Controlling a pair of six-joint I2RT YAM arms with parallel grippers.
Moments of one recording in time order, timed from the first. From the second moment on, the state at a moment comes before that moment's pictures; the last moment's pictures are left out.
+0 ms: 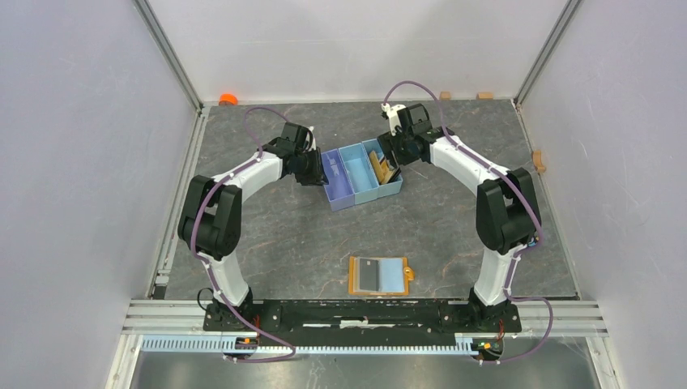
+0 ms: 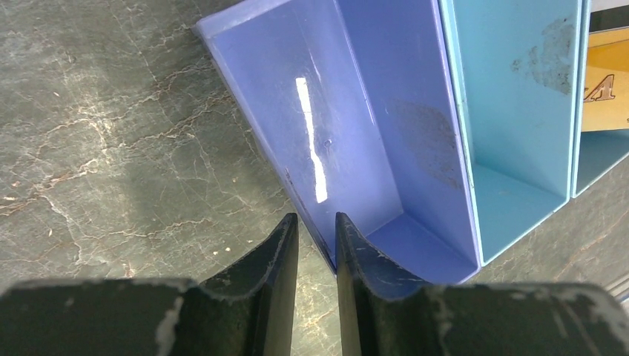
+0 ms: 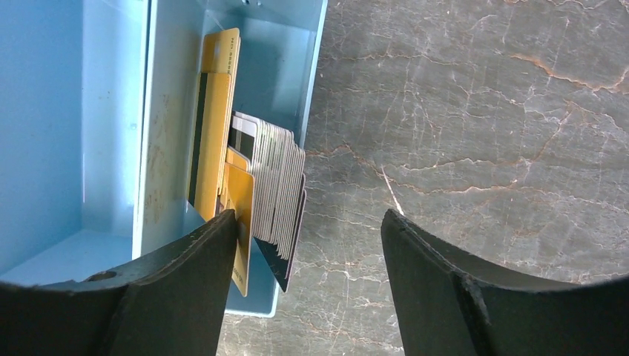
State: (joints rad) left arm -0.35 1.83 1.25 -0.40 0.23 -0.42; right arm 0.40 1.89 1.47 -0.47 0.02 -0.07
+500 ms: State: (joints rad) left arm -0.36 1.83 1.27 -0.41 0.23 -0.40; right arm 0.40 1.86 1.47 -0.49 -0.02 -0.07
